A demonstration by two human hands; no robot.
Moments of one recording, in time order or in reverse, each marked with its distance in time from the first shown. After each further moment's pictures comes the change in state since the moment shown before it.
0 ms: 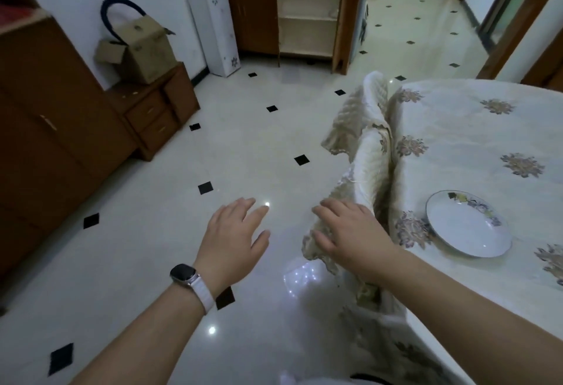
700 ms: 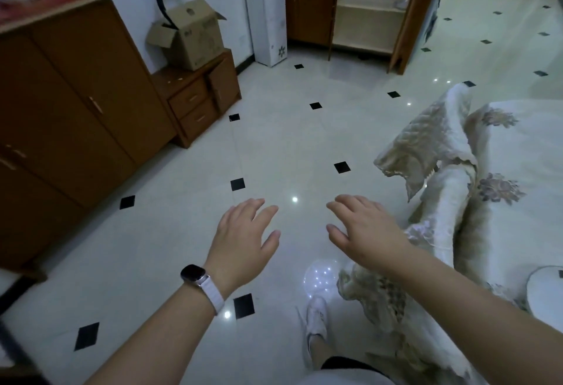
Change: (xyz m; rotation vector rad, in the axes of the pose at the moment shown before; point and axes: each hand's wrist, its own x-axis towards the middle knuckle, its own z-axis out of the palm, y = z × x) left_hand 0.089 -0.107 0.017 0.000 0.059 -0.175; right_hand 0.182 0.002 0.040 -0.001 -0.066 -0.111
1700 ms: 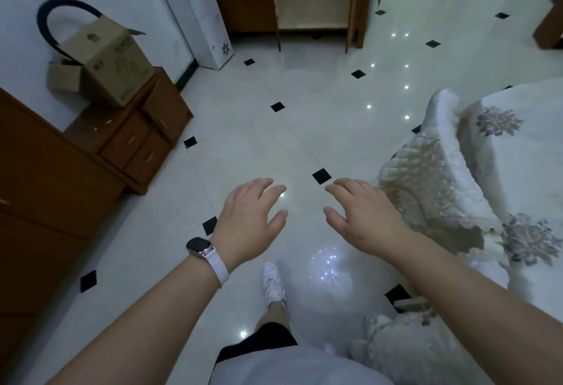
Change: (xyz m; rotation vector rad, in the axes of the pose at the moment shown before) left_hand 0.386 0.006 0.069 -0.011 -0.127 0.267; right_hand 0.254 0.199 -0.014 0.202 0.074 0.271
